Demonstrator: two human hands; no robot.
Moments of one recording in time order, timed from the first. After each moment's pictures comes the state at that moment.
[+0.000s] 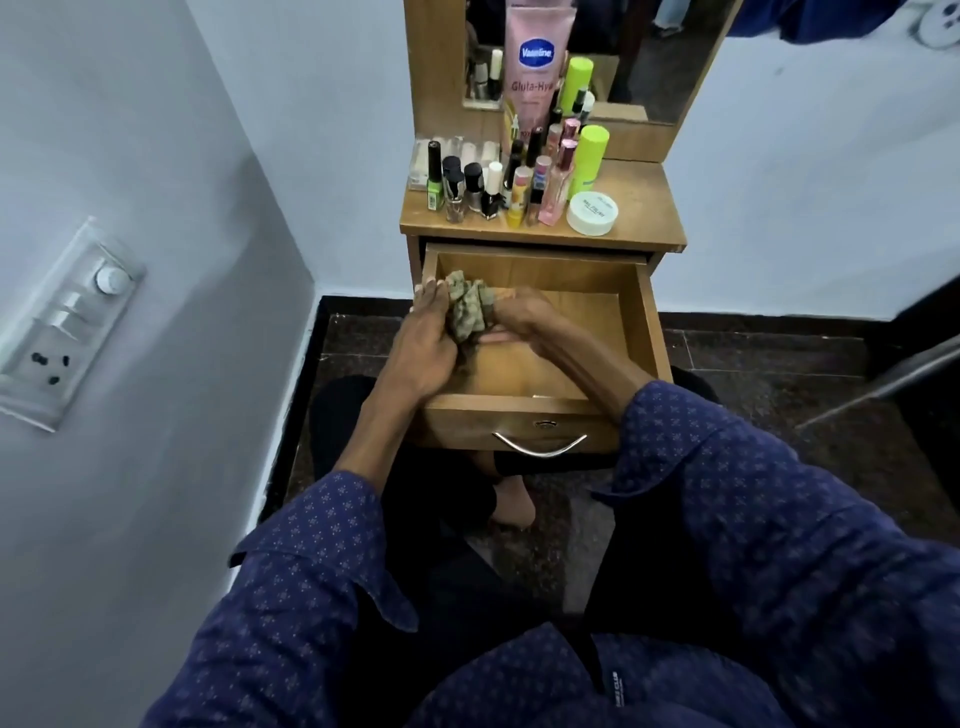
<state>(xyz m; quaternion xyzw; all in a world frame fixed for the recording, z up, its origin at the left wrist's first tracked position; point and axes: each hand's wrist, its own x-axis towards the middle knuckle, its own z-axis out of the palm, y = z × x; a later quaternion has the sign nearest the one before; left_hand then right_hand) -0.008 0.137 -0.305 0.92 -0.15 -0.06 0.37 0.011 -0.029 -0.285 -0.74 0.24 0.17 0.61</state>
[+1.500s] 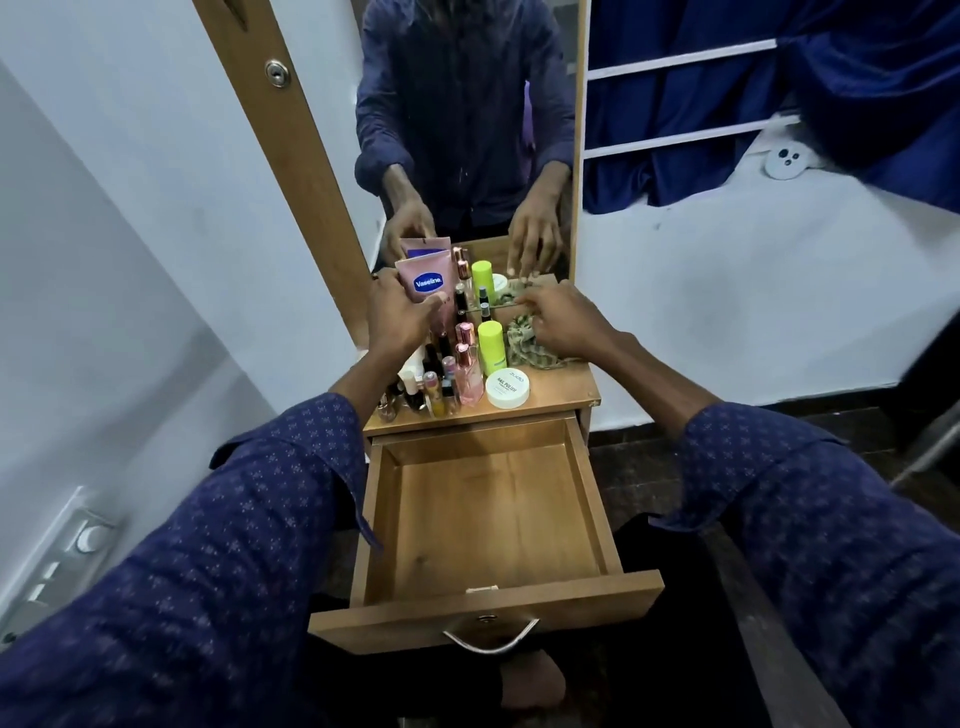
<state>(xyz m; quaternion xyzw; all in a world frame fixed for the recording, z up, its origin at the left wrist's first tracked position) 0.180 -0.006 -0.141 0.89 -0.08 0.12 0.43 0.097 -0.237 -0.163 -0.97 -0.01 -0.13 0.18</state>
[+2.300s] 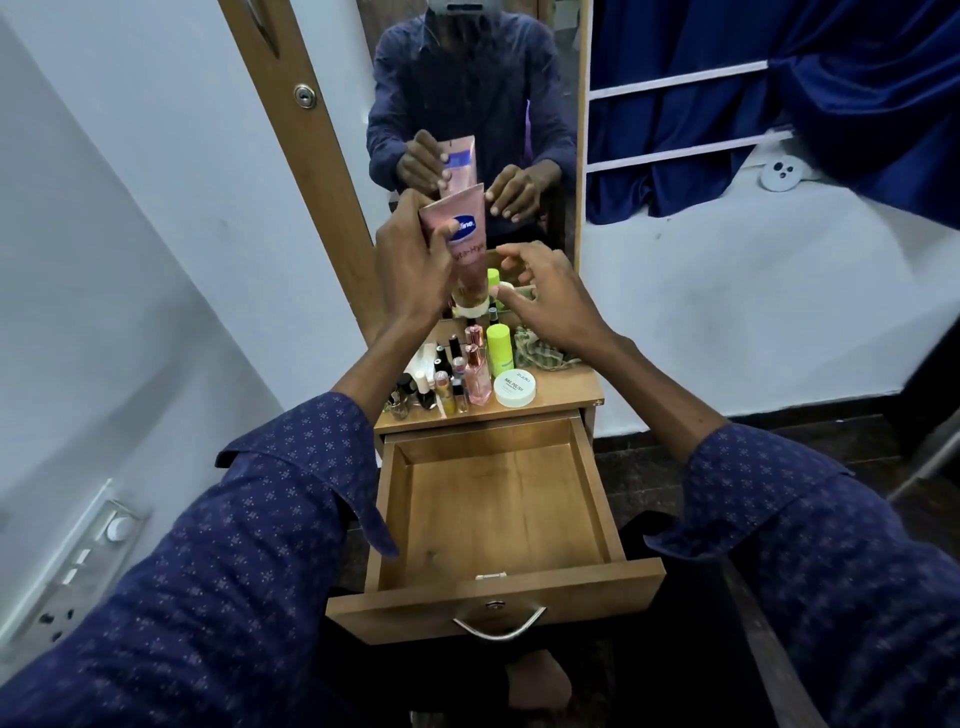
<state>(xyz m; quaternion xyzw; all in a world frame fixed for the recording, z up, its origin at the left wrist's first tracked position) 0.117 -0.025 -0.058 0.81 -0.21 0.34 0.43 0.067 -0.199 -0.118 -0.88 -0.07 -0.28 0.37</state>
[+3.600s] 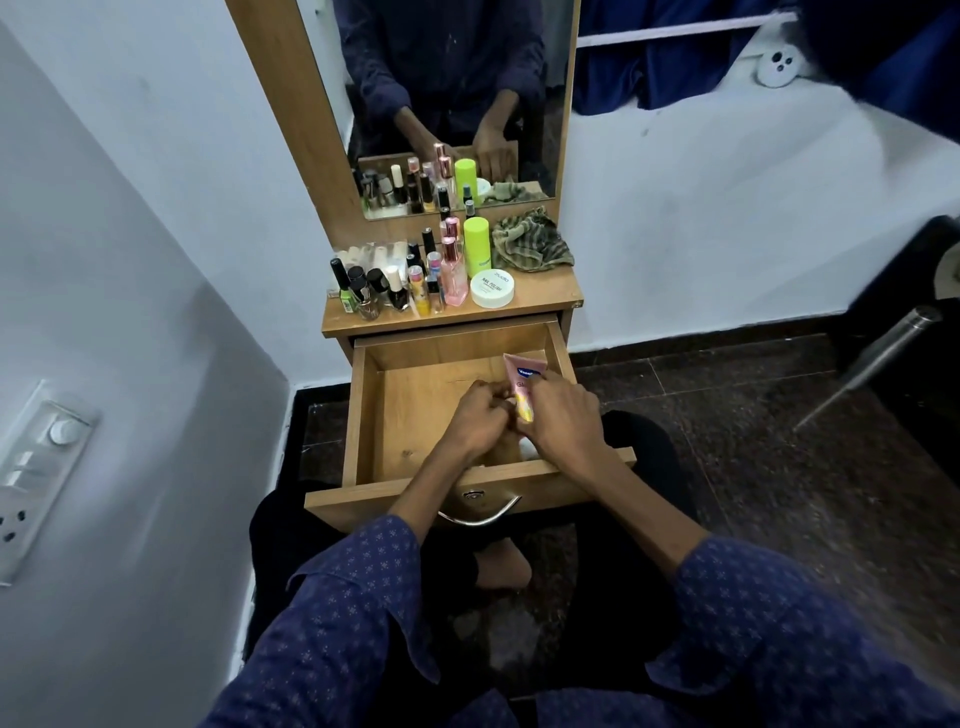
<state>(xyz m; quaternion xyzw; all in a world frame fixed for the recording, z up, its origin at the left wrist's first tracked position) -0.021 -0.016 -0.318 0.84 -0.16 -0.24 0.46 -0.093 -0.136 -0.292 -0.98 0.14 -0.05 0.10</state>
